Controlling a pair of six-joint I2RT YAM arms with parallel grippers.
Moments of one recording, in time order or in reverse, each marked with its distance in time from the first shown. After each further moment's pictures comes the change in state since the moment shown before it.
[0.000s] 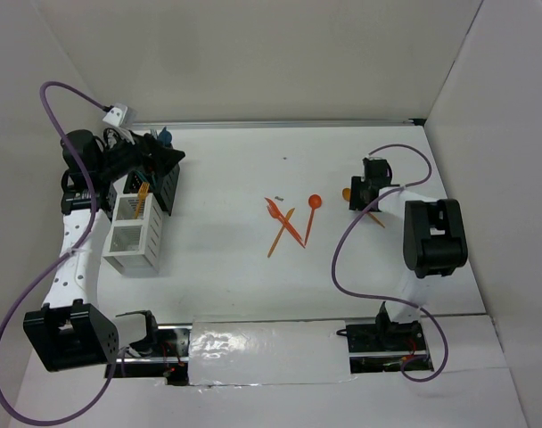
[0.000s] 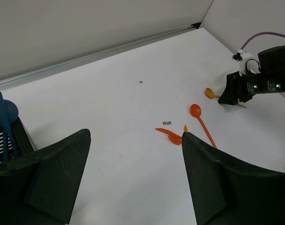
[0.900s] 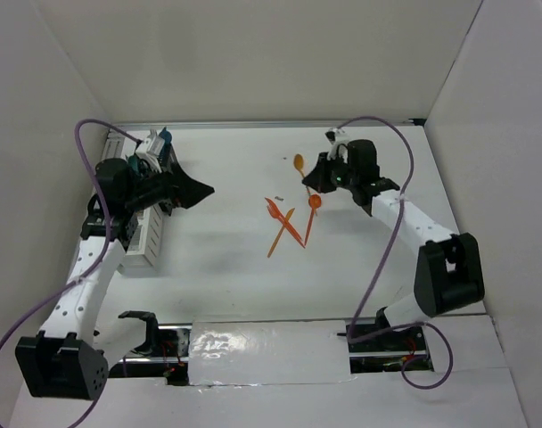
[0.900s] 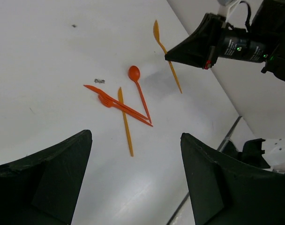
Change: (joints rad) left arm -0.192 -0.132 -0.198 -0.072 -0.049 -0.267; right arm 0.175 -0.227 0.048 0.043 -0.494 0.092
